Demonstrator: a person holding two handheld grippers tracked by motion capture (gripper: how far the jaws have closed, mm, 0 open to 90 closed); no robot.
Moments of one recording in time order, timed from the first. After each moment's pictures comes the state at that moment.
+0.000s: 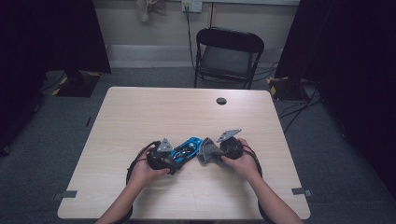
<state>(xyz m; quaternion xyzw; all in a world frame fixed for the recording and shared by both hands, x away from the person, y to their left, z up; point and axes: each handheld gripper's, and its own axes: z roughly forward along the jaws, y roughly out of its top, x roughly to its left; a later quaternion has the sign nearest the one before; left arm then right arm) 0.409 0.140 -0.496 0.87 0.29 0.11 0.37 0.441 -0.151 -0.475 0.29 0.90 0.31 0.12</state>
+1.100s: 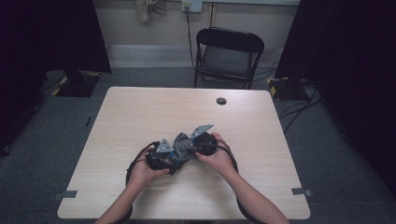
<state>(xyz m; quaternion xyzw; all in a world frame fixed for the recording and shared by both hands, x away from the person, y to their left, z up) 0.408 0.141 -0.498 0.87 0.29 0.12 0.38 0.440 -0.065 -0.449 0.24 0.90 0.34 0.13</state>
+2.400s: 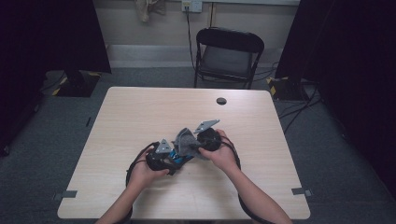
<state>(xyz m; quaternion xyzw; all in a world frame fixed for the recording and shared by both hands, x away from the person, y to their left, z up) 0.407 0.142 -0.499 0.87 0.29 0.12 0.39 0.446 -0.073 -0.439 0.26 0.89 0.36 0.11</state>
